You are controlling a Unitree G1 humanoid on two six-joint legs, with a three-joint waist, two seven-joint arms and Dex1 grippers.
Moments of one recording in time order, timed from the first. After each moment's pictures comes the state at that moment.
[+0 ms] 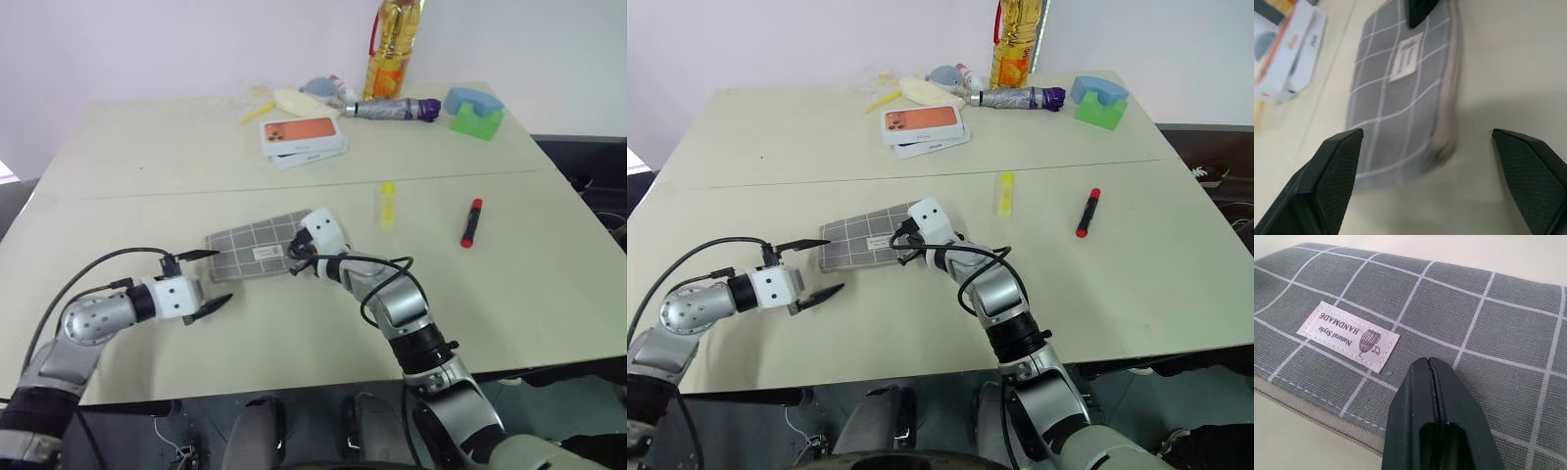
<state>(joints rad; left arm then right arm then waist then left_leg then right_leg) -0.15 0.84 -0.03 0.30 0.05 -0.64 -0.76 -0.56 -0.01 0.26 0.10 0.05 0.77 0.36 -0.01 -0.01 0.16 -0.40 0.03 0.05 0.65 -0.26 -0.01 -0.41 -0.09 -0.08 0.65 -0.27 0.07</state>
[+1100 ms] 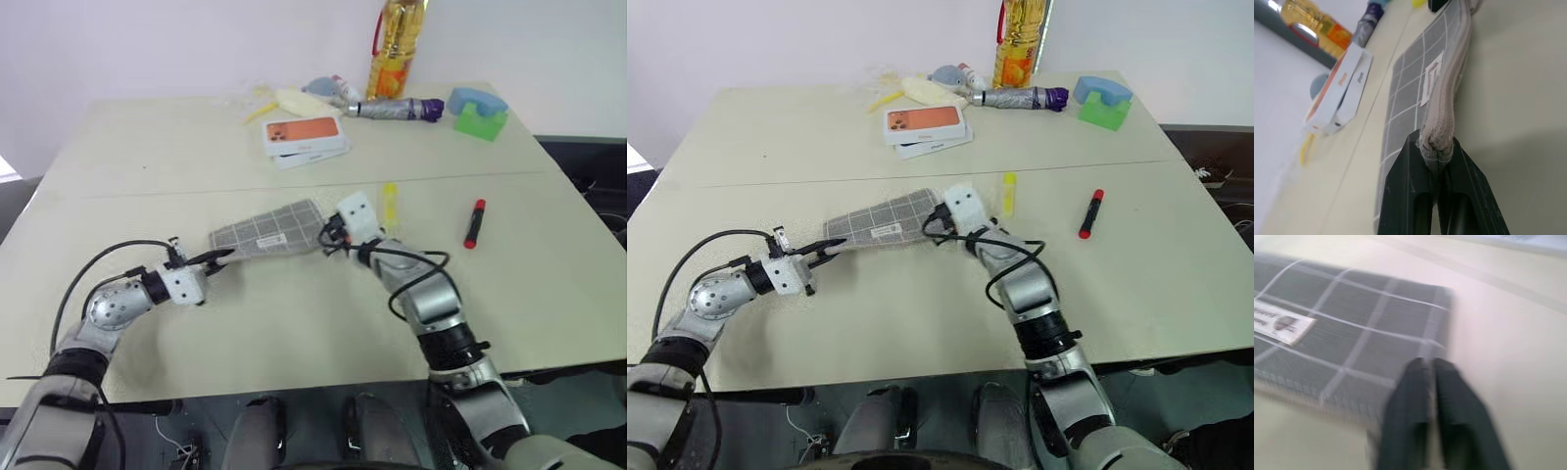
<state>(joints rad) -0.33 0.71 -0.17 0.60 -0.01 -0.88 -0.62 -0.55 -0.19 0.16 -0.05 0.04 0.70 0.35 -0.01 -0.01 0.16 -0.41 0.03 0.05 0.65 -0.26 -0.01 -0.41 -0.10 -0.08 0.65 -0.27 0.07</state>
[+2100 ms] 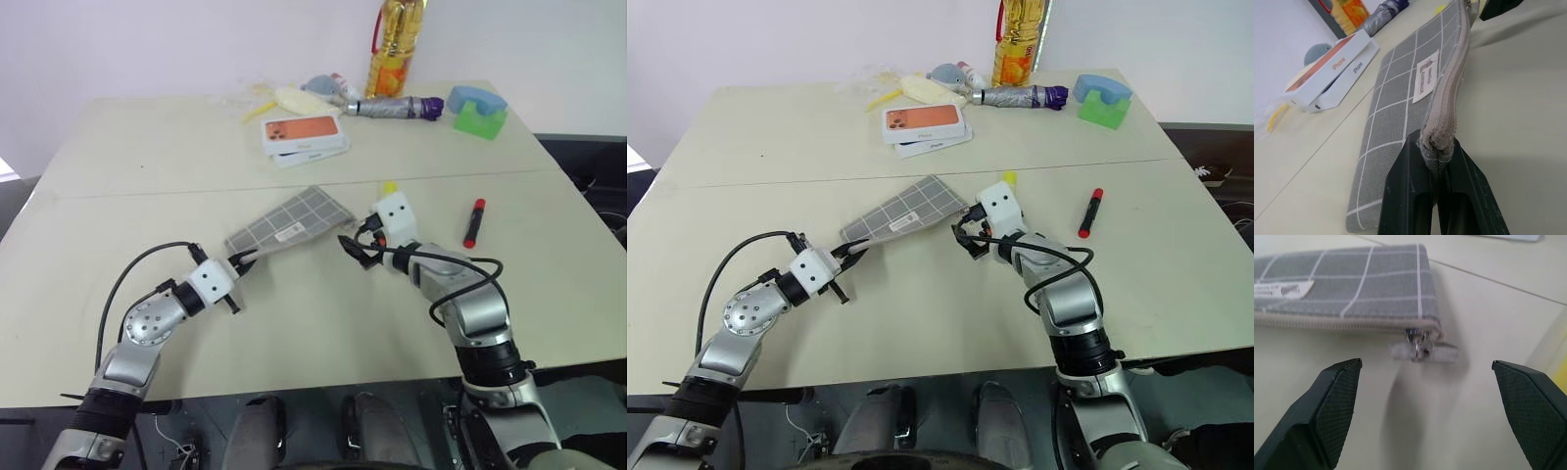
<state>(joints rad) -0.13 0.56 -0.09 0.10 -0.03 -0.38 -0.56 -0.46 -0.27 0.09 -0.19 0.13 0.82 0.38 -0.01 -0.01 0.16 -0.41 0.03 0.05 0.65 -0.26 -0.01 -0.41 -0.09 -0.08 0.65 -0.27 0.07</state>
